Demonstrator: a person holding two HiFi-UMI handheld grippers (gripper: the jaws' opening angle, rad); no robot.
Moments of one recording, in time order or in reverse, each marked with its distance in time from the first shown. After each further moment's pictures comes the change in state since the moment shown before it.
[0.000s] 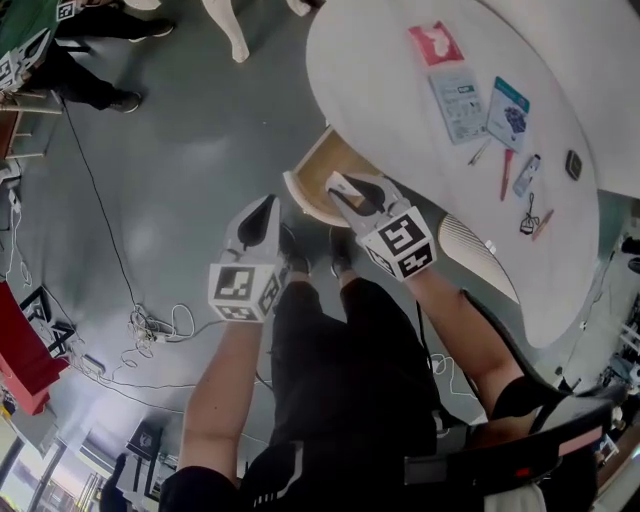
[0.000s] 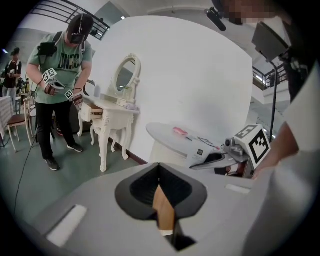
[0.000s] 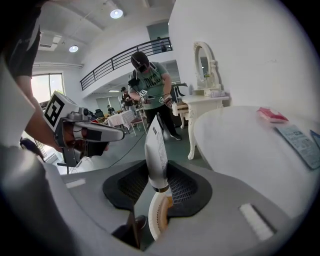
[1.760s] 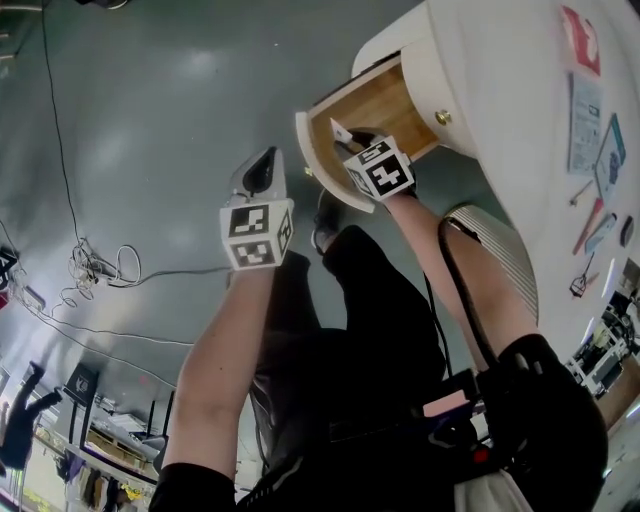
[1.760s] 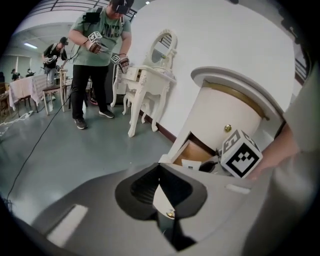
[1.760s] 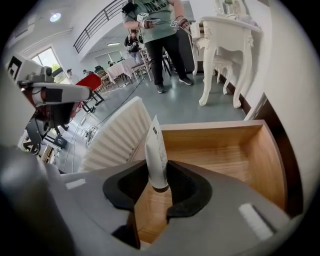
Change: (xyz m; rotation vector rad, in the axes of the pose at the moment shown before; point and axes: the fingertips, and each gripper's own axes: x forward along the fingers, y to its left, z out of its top) left arm 0.082 0.096 -0.239 -0.225 0.152 0.295; right arm 0.204 -0.053 -0.272 -0.060 0.557 0.100
